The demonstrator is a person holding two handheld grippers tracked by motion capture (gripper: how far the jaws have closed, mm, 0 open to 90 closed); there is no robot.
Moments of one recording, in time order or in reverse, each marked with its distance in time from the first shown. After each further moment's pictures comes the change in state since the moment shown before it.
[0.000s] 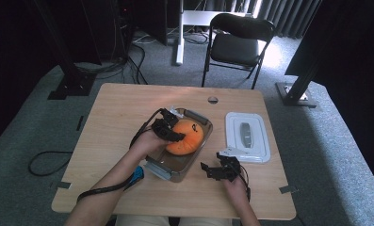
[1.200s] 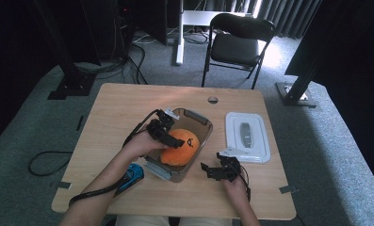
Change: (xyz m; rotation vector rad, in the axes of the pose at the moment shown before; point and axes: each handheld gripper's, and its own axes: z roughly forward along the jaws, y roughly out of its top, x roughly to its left) left arm 0.000 -0.011 -0.025 -0.026 -0.040 0.004; right arm 0.000 -0.001 0.000 0.006 -0.003 0.002
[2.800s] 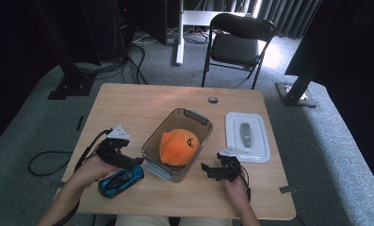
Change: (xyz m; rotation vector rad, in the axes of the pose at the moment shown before) left arm 0.023 -0.126 -0.076 -0.103 0.057 -0.067; right arm -0.001 0.000 0.000 0.009 0.002 0.017
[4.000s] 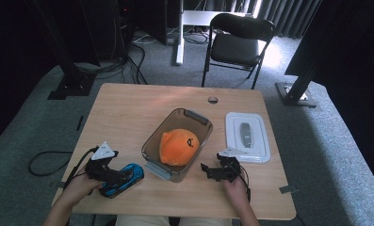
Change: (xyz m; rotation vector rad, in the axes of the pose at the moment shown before) left arm 0.014 -0.075 0.015 -0.107 0.030 -0.004; right arm 0.002 -0.001 0.001 0.013 -0.009 -0.009
